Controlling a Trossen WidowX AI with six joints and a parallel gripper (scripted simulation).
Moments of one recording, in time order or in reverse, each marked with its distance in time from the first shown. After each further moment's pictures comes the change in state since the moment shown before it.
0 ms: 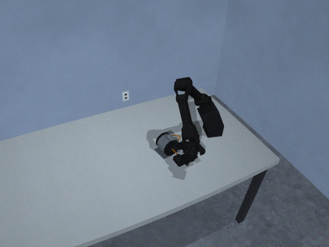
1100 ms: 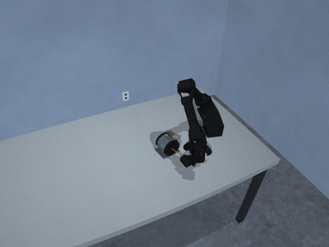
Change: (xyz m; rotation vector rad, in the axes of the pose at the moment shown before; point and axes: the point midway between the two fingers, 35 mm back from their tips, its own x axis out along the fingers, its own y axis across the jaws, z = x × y) arm -0.005 -0.028 -0.024 -0.002 0.005 -0.007
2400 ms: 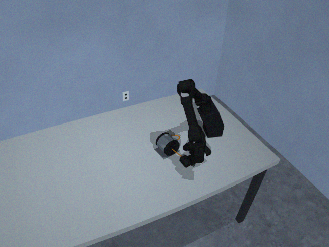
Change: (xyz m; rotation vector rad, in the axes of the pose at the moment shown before) arm 0.003 0.002 0.001 0.002 0.000 0.002
